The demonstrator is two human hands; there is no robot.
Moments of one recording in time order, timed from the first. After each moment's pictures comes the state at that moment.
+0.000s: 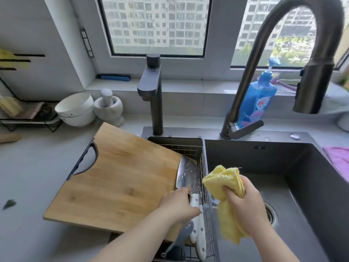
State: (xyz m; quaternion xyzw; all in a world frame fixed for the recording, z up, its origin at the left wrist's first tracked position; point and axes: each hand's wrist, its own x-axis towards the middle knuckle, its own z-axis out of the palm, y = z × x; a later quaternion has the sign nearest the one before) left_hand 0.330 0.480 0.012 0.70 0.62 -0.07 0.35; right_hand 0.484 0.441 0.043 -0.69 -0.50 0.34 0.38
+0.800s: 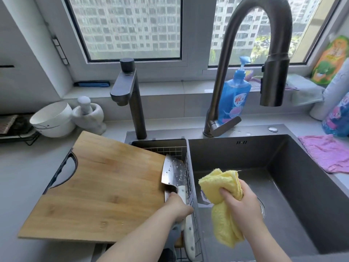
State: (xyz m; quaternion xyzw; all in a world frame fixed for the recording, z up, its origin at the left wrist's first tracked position) left_hand 0.366 0.486 -0.010 0.53 0.69 -0.04 0.49; right_hand 0.508 0.422 0.037 -0.68 -0.42 0.38 0.46
